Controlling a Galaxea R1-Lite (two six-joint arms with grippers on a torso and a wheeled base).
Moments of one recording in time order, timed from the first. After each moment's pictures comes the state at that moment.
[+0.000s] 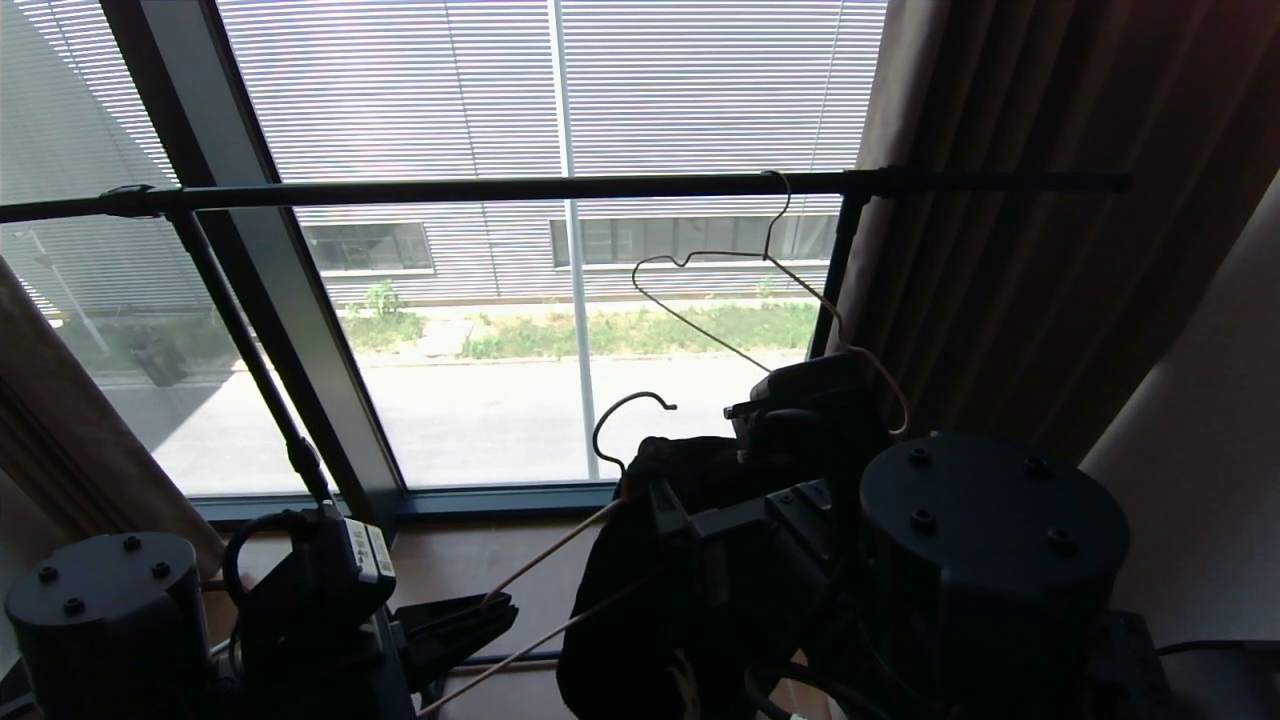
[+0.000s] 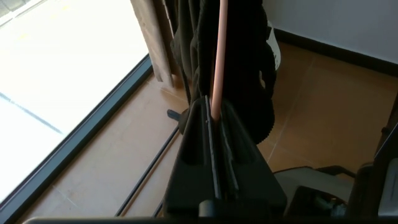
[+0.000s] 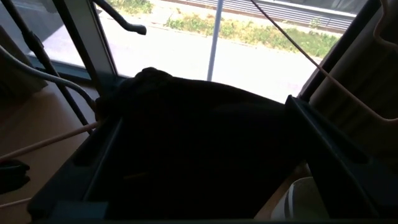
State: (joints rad) left arm -0.48 1.55 -0.11 -1.13 -0.42 0.28; right arm 1.10 1.75 -0.81 -0.69 -0.82 0.14
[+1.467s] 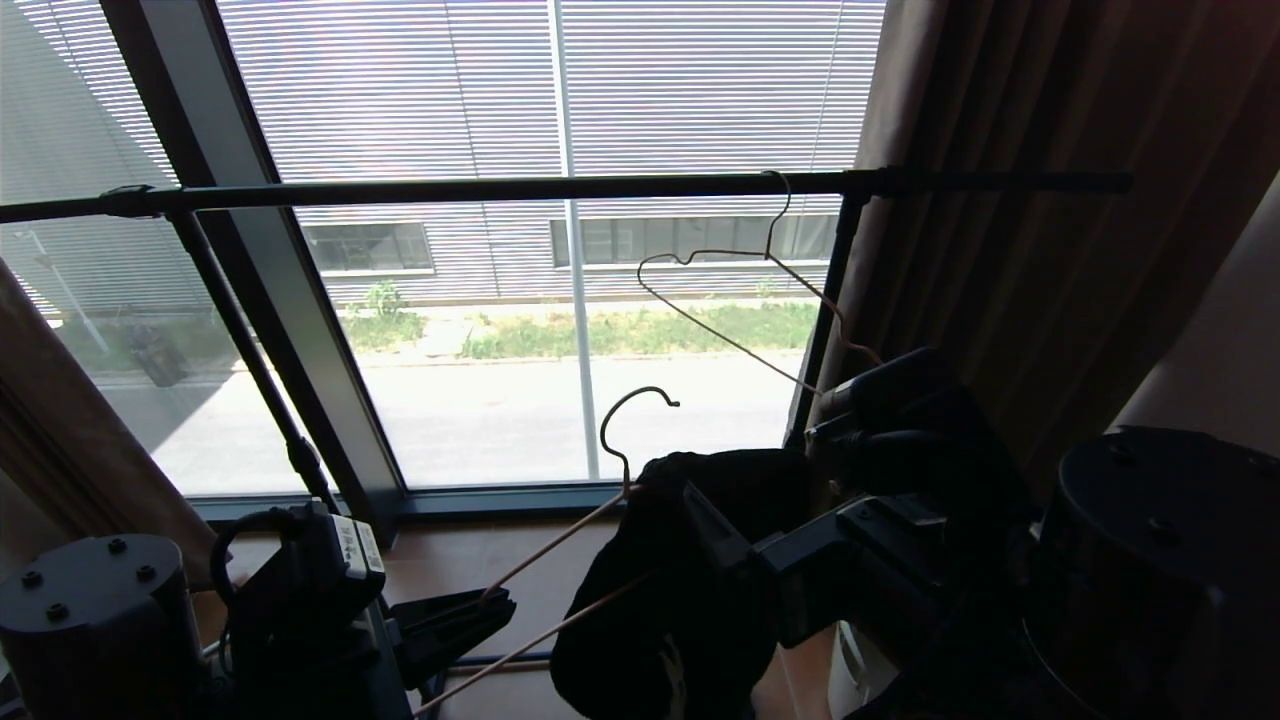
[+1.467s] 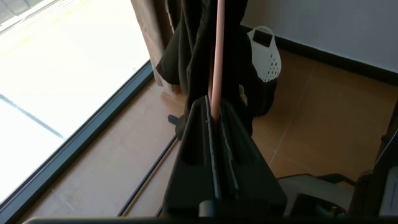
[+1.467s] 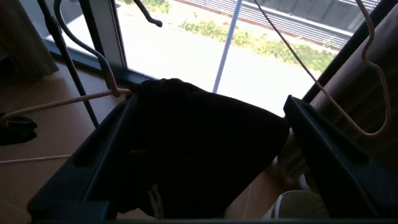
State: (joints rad) left arm -0.48 1.55 -0.10 -1.17 -0.42 0.26; right arm 1.09 1.61 -0.70 -0.67 -0.70 0.02
